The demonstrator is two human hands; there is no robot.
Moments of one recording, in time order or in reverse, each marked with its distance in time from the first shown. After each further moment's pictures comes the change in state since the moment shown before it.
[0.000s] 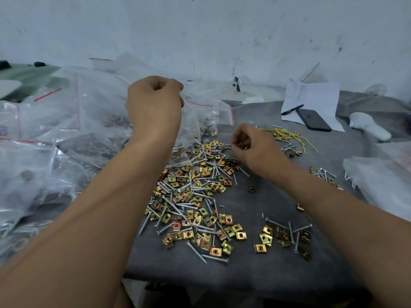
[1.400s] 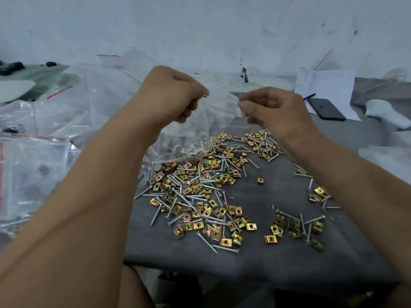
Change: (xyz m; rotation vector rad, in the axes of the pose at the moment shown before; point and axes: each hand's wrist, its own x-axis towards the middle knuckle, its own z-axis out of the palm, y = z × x) left_hand 0.011 0.022 -0.021 0.320 -0.527 -0.036; right_hand 0.005 -0.038 -0.036 0.676 0.122 0.037
